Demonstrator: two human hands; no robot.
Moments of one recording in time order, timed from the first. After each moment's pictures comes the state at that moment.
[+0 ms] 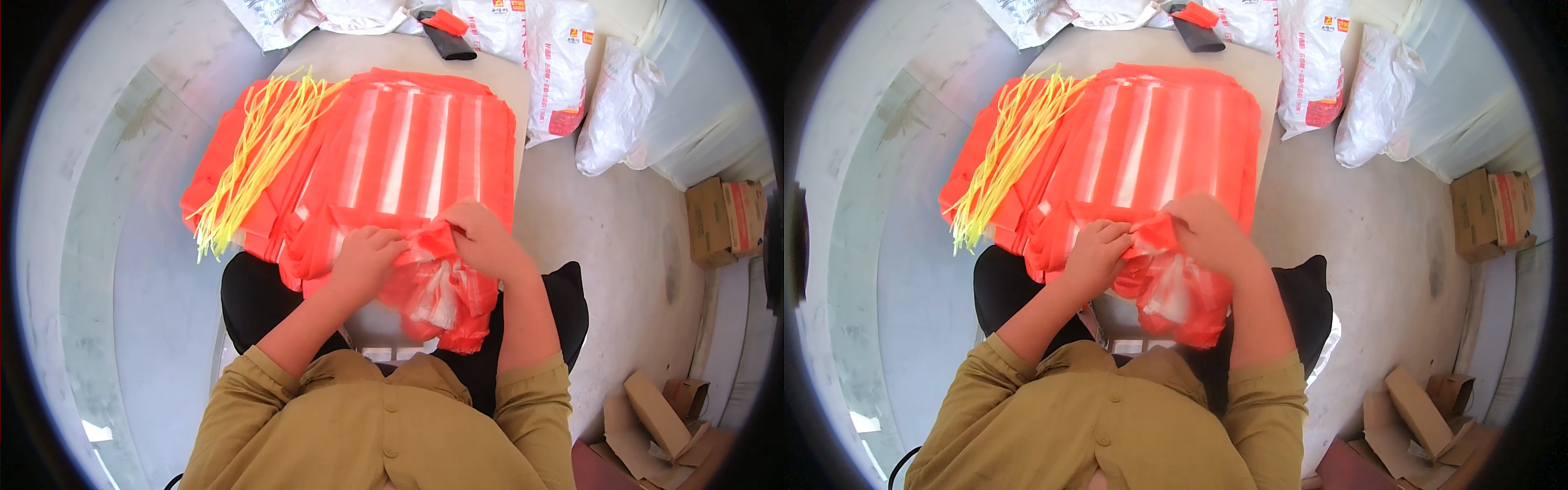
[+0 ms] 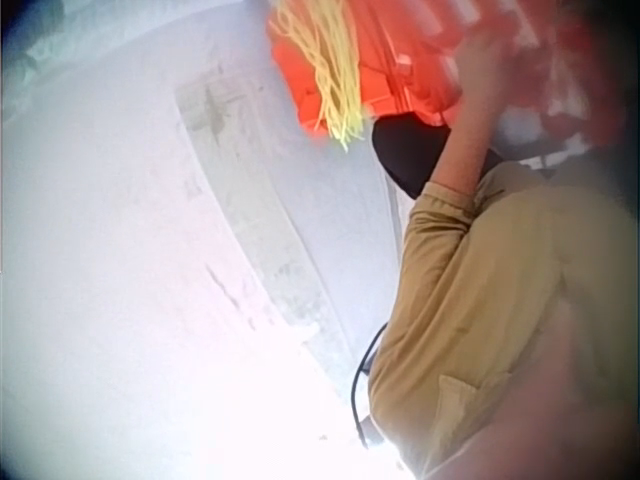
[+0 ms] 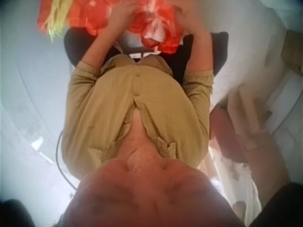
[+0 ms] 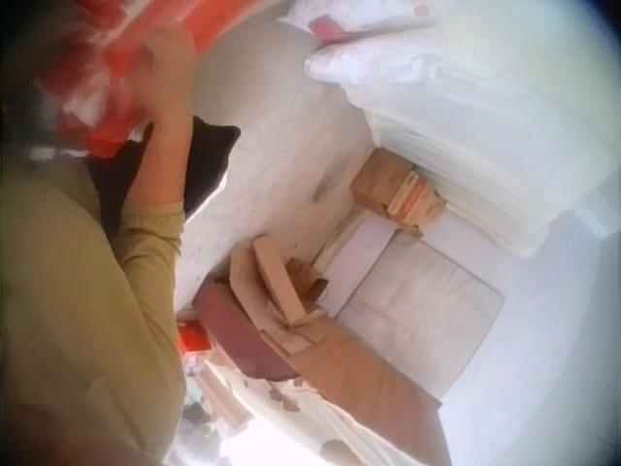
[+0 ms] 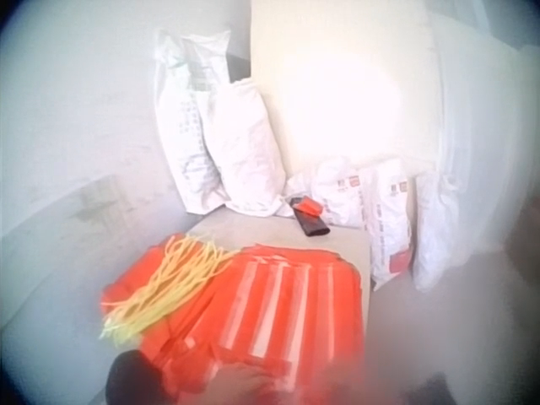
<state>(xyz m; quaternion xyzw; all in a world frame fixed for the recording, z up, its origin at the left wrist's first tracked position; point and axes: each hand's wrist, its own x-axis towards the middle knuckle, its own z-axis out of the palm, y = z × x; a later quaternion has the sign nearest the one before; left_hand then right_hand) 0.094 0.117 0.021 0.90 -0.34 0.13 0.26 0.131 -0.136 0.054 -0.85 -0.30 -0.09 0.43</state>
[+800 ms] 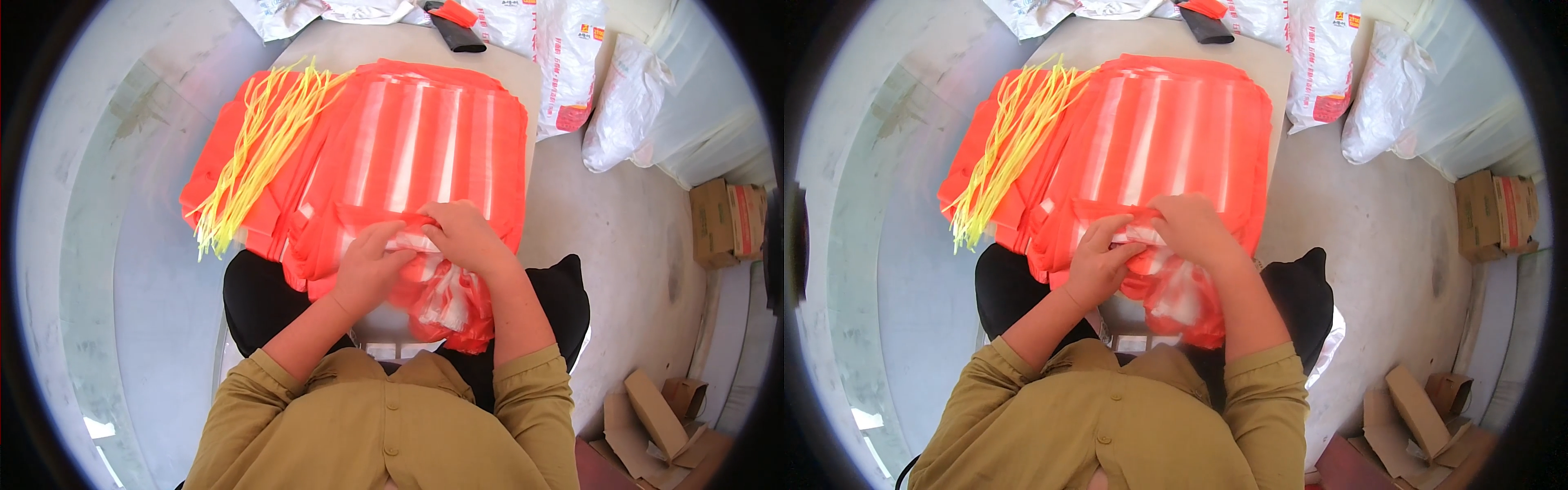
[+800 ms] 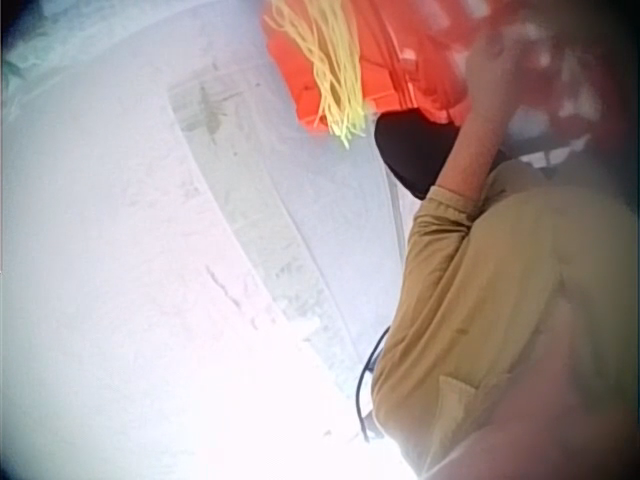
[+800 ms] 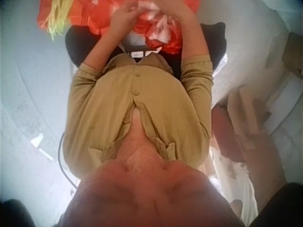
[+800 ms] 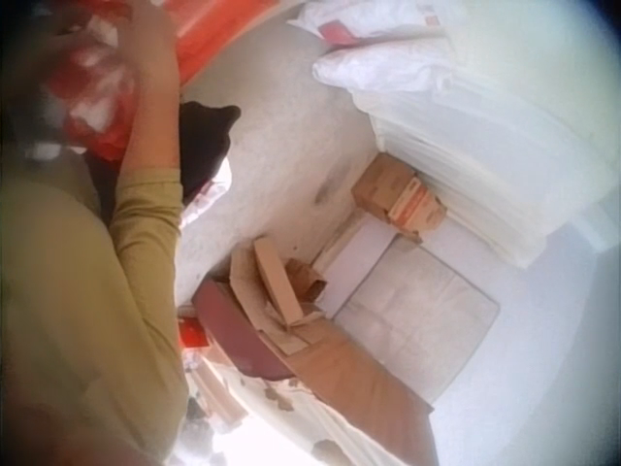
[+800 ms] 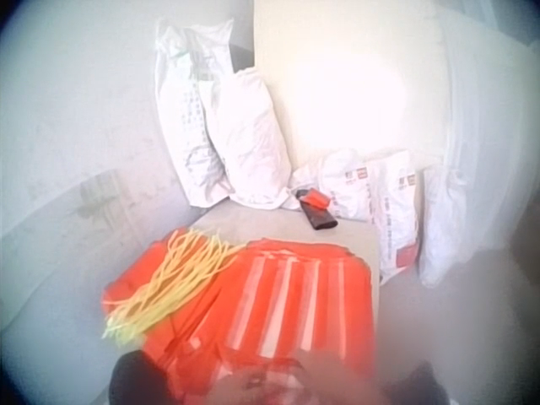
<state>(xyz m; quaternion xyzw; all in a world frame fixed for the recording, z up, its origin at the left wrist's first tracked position) 0.083 0.119 0.022 0.89 -0.29 0.18 0.30 0.144 -0.091 0.047 -0.90 -0.23 0.05 0.37</state>
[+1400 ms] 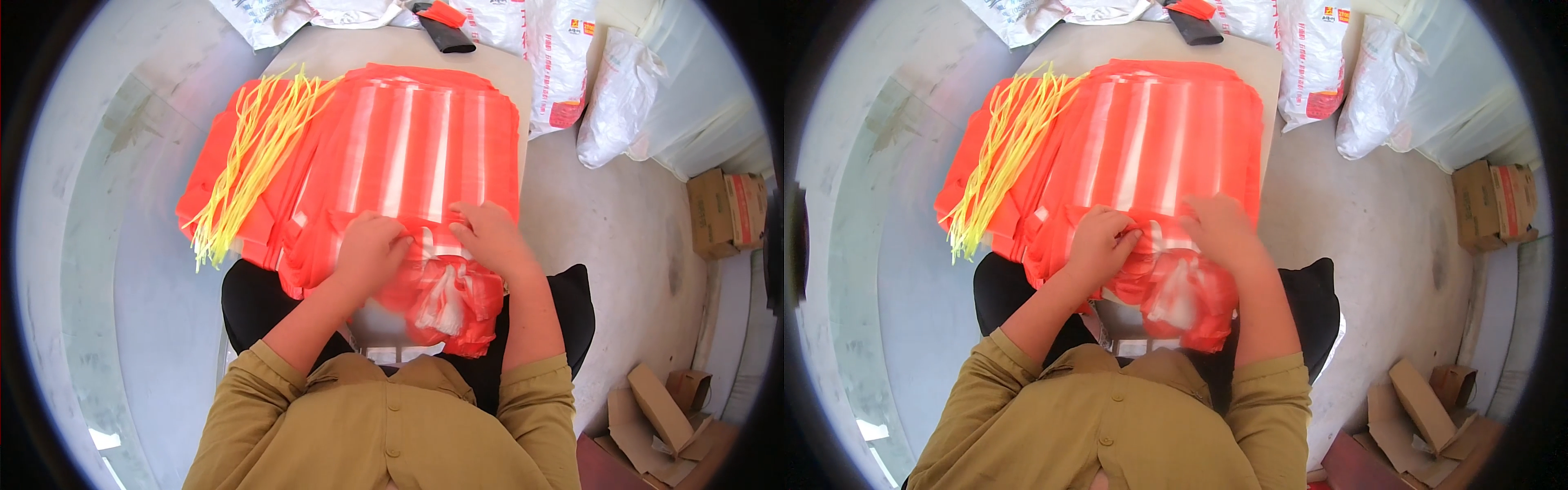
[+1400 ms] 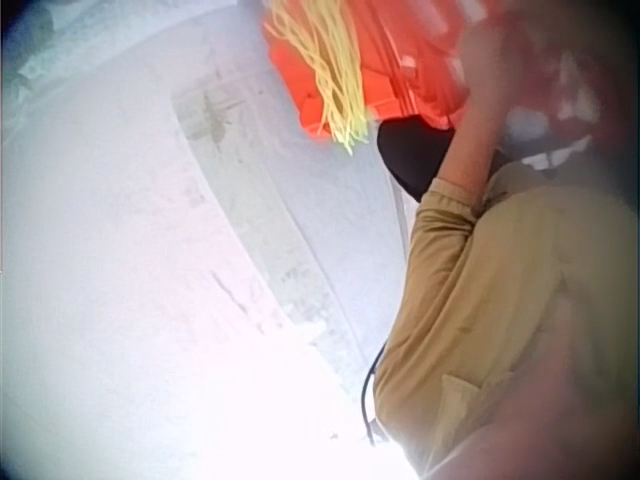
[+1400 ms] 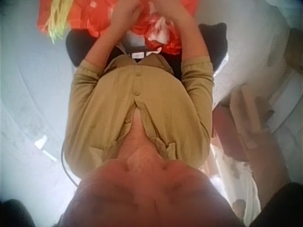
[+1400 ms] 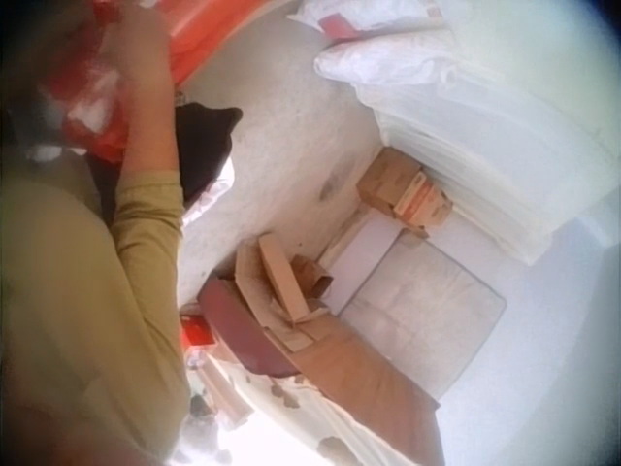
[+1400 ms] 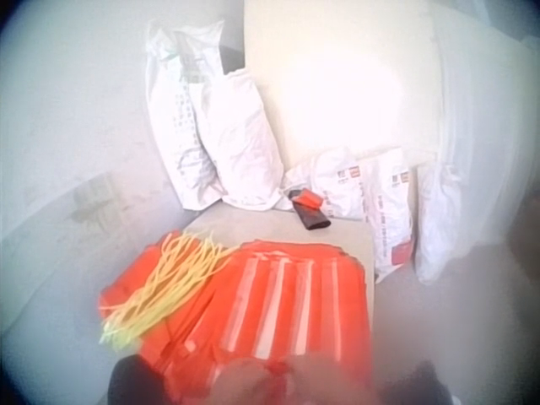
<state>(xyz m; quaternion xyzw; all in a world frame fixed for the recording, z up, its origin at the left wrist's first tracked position) 0.119 0.104 0.036 0.91 -0.23 0.09 0.34 0.132 -0.135 0.056 -0.94 -0.14 0.03 0.32</state>
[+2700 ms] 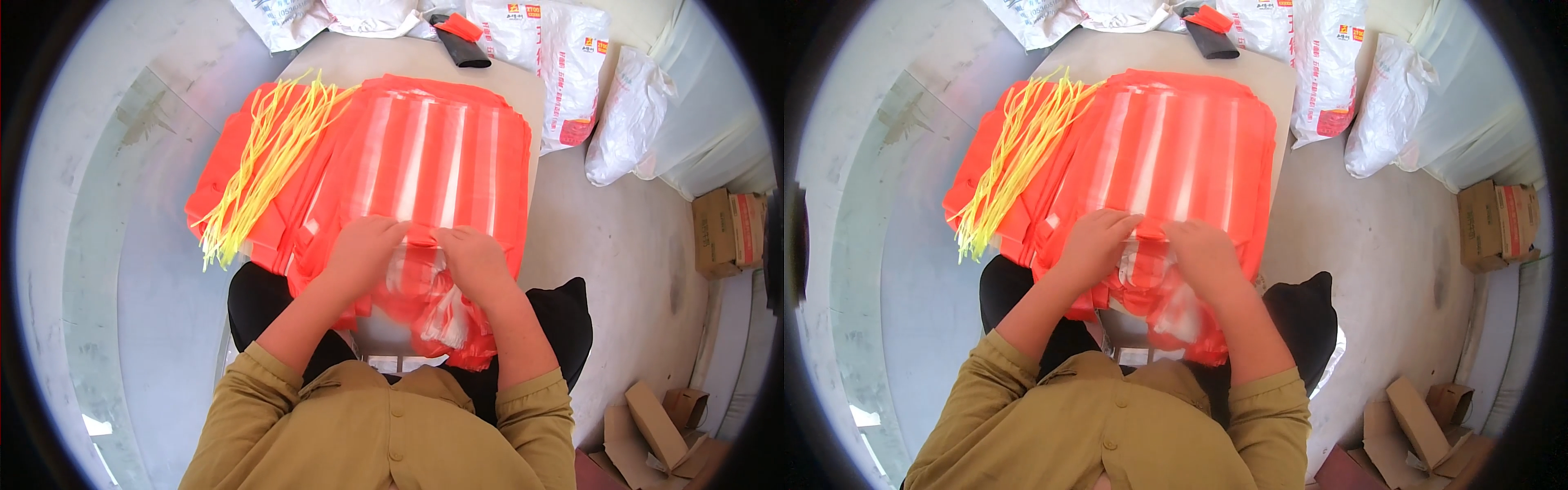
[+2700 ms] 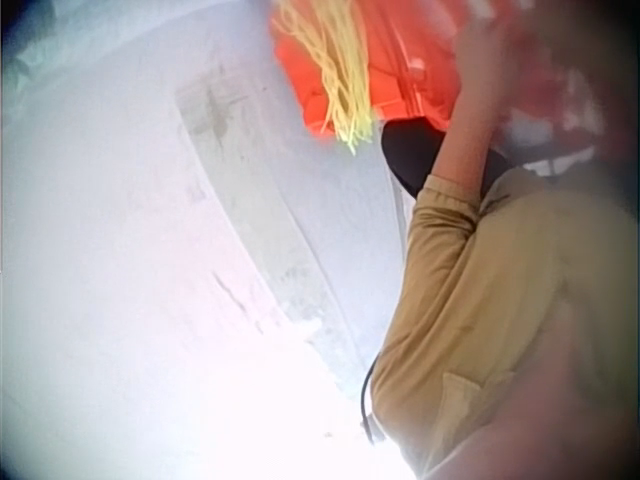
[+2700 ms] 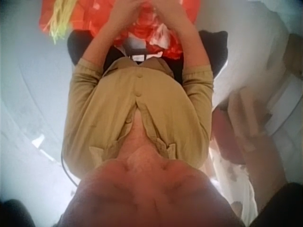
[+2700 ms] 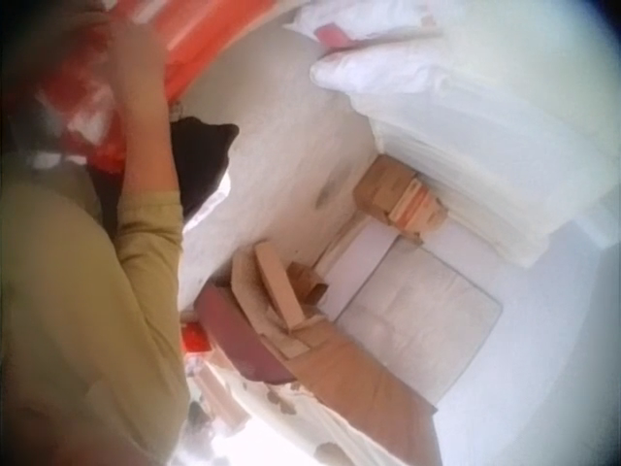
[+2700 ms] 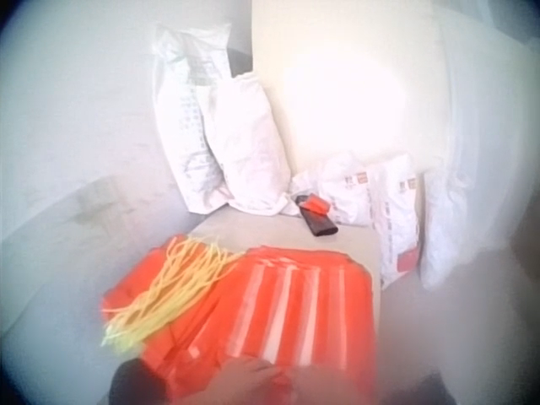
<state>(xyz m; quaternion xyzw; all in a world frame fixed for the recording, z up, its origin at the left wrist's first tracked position) 0.135 0.130 0.045 0.92 -0.30 0.09 0.24 0.123 -0.103 0.041 -0.92 -0.28 -0.08 0.26</state>
